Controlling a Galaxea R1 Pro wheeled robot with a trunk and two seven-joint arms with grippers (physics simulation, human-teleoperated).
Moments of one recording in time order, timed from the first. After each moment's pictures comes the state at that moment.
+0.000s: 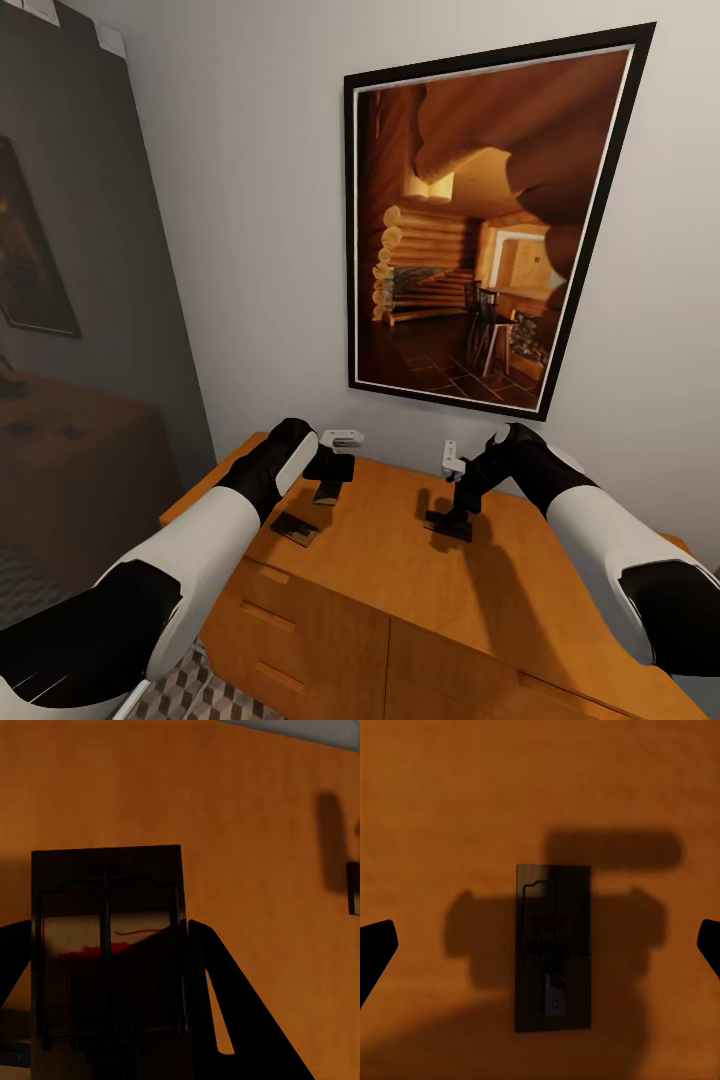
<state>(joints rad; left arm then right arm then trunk) -1.06 -0.17 -0.34 -0.55 0.43 0.92 0.03 -1.06 -0.11 0.22 -0.51 0.81 0.21 1.20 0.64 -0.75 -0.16</state>
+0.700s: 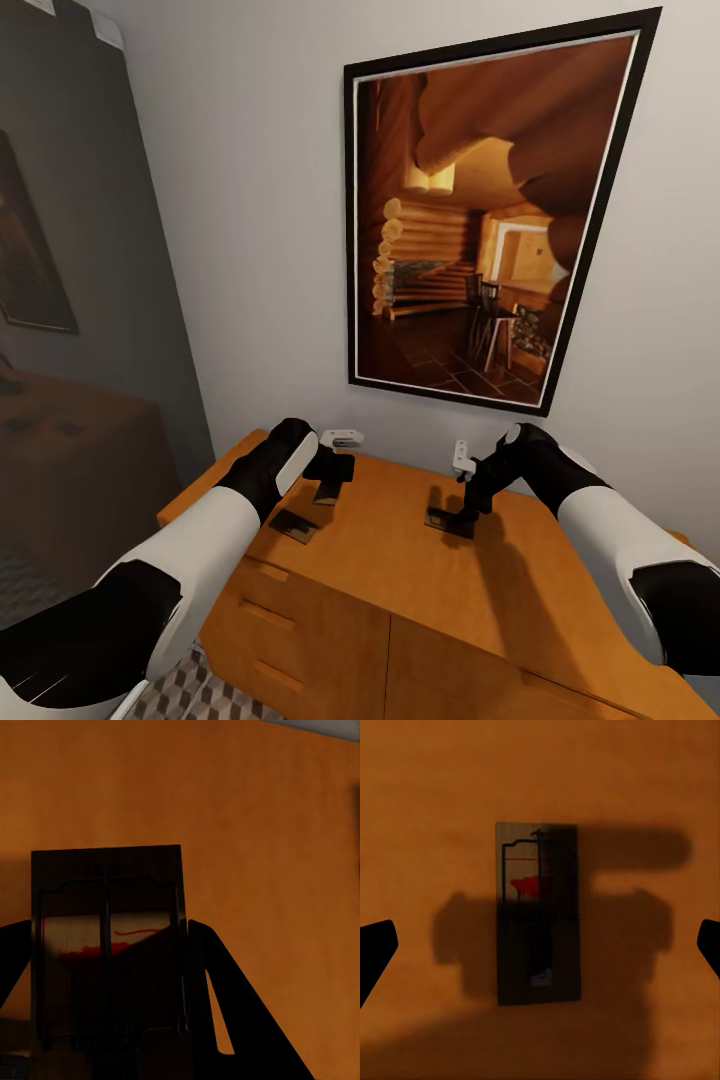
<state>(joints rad) -1.06 -0.17 -0.34 -0.55 0.43 0.92 0.03 -1.06 -0.14 0.22 -0.51 0.81 0.21 1.20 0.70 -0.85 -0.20</state>
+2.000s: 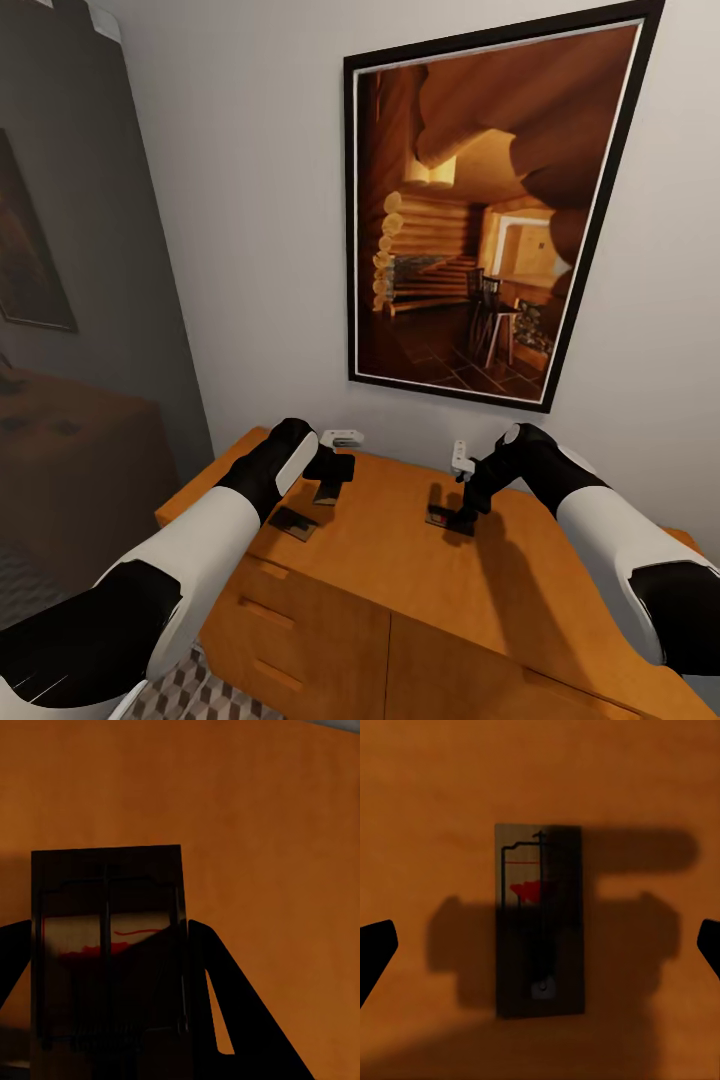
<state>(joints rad) -1.06 -0.17 -0.34 -0.55 0.43 0.92 0.03 -1.06 -0.14 0.22 -0.51 0.81 0.21 1.20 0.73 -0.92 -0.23</state>
